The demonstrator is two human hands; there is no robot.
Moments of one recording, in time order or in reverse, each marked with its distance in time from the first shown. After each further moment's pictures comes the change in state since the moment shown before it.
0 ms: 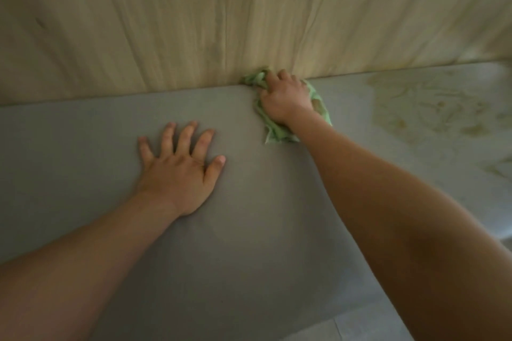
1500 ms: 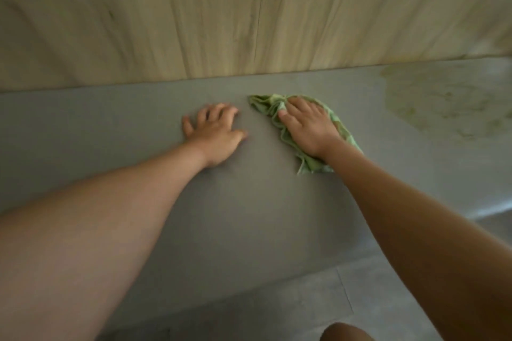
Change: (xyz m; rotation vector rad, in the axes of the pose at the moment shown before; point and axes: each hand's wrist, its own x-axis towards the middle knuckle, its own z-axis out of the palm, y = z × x) left_hand 0.011 -0.019 -0.017 -0.345 -0.069 0.011; right_hand -0.122 -0.016 0.001 0.147 -0.081 -0.174
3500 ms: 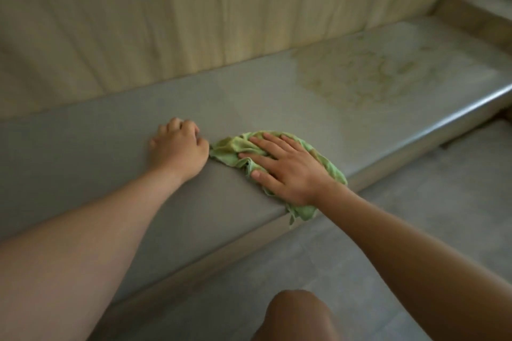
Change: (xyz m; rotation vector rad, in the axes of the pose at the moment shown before) left_hand -0.061 0.100 0.030 0.101 0.204 0.044; right_hand -0.194 0.055 -0.015 -0.168 -0.061 -0.125
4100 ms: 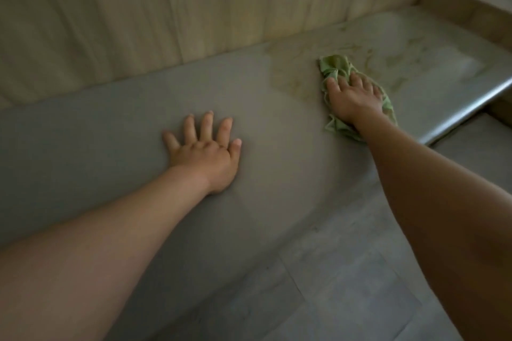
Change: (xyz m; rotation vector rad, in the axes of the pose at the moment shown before) left_hand 0.048 0.119 0.066 0.260 -0.322 0.156; right_hand 0.061 0.252 -0.035 0.124 0.097 0.920
